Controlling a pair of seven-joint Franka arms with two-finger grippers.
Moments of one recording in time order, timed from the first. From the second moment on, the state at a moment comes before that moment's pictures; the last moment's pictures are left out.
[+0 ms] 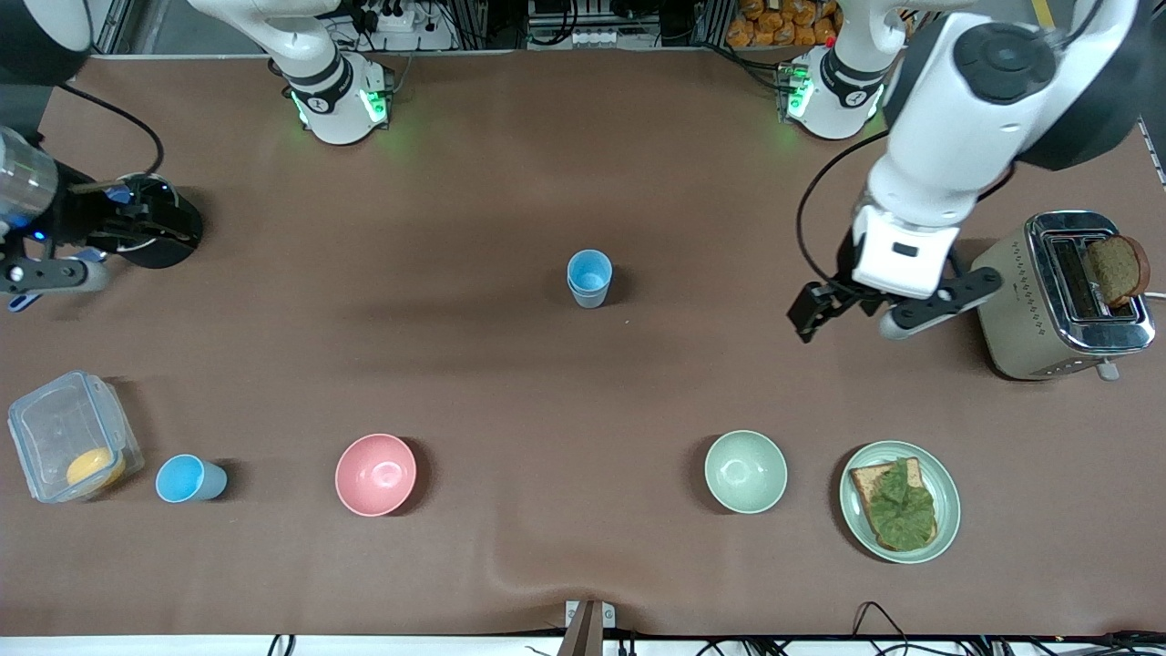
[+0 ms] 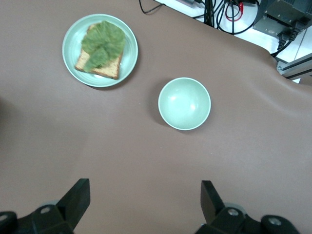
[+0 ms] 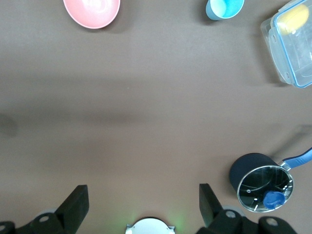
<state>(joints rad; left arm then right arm) -0.10 0.13 -0.29 -1.64 0.13 1.96 -0.81 -0.01 0.08 0.04 -1.48 -0.01 1.37 -0.05</state>
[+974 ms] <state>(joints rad) 0.03 0.06 -0.16 -1.49 0.00 1.63 -0.21 -0.04 -0.02 0.03 -1.57 0.03 1.36 -0.15</state>
